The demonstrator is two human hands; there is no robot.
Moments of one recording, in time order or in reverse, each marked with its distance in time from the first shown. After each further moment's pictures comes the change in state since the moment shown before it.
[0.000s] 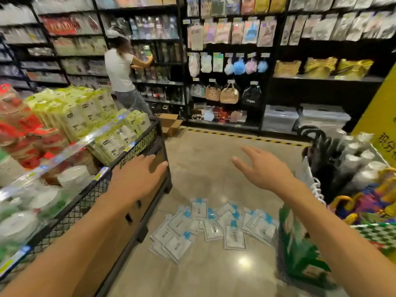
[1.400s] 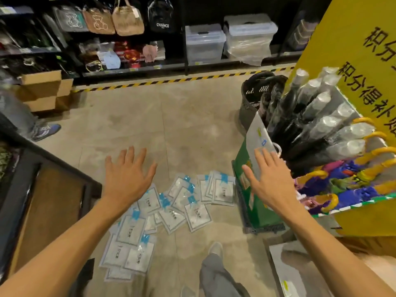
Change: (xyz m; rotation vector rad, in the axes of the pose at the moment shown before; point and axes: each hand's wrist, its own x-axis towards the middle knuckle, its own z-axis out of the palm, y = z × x) left_hand 0.424 0.215 0.277 0.301 -0.158 0.509; right_hand 0.228 0.307 0.162 -0.150 0.036 0.562
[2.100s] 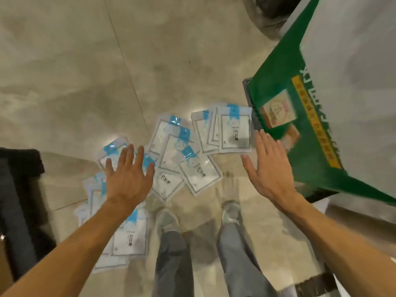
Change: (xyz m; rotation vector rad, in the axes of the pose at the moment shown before) left_hand 0.164 0.032 0.462 -0.017 -0.448 0.101; right_hand 0.097 0.032 0.462 0.029 -0.206 0.092
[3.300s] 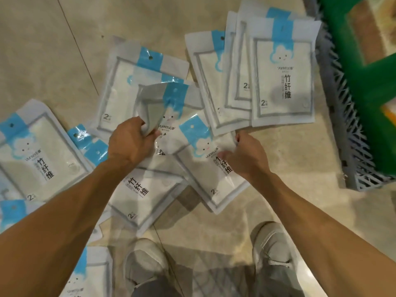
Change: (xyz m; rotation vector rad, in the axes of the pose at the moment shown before) left_hand 0.267 0.038 0.319 -0.483 0.097 -0.044; right_hand 0.116 0.011 0.421 0.478 -0.289 0.357
